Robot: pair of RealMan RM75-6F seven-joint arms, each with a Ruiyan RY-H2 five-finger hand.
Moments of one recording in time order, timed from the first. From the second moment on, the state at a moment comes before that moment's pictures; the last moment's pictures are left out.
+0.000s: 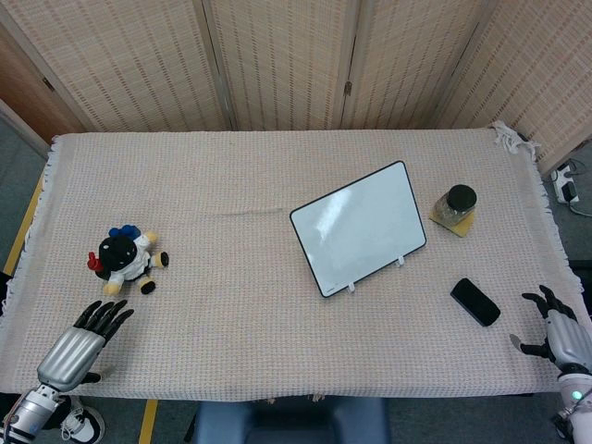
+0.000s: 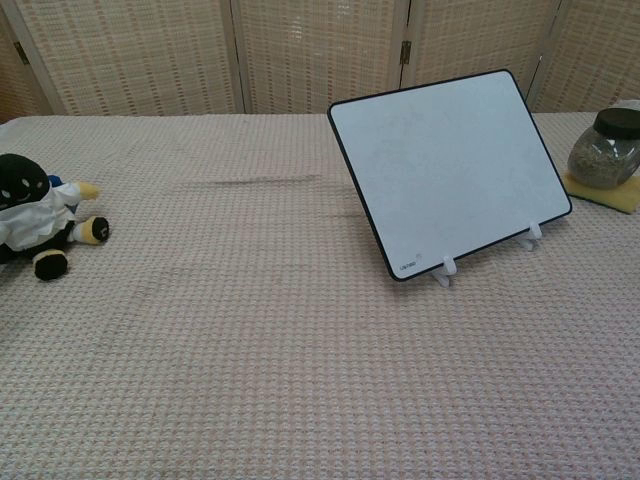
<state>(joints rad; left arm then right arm) -0.21 -1.14 0.11 -1.48 1.72 1.28 0.03 0.13 -1.09 0.11 -1.63 -0.99 1.02 0.08</state>
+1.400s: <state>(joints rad) -0.23 -1.14 0.13 -1.46 1.69 1.29 -0.03 0.41 -1.18 0.13 -1.56 -0.50 0.79 -0.15</state>
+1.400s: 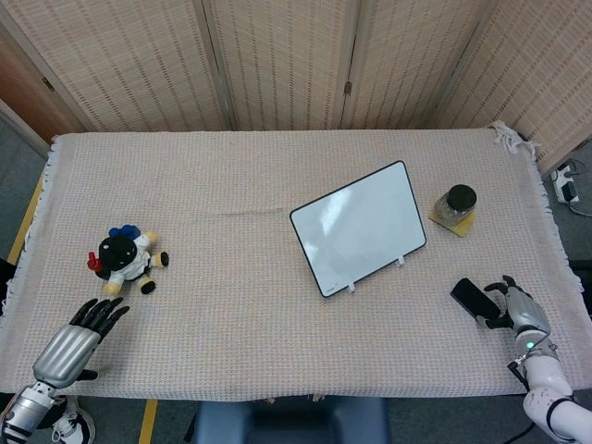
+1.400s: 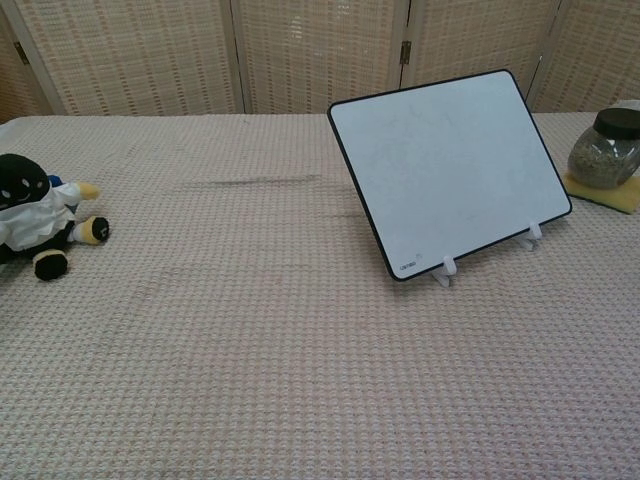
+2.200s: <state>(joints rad) -0.24 -1.13 0.14 -1.46 1.71 1.30 -0.04 0.44 -1.22 0.11 -1.58 -0.50 0.89 -0.19</state>
